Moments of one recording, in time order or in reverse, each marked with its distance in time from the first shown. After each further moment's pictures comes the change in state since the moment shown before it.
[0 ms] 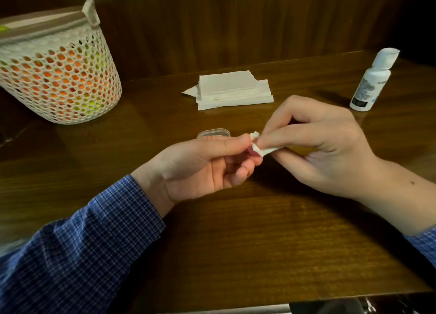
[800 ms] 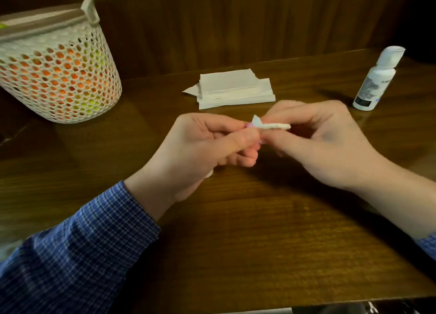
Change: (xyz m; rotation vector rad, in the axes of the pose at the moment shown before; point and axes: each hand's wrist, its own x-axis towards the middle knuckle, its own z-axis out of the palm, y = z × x) left_hand -0.004 -0.002 0.013 0.585 0.396 0.483; right_hand 0.004 -0.004 0.005 0.491 0.034 0.494
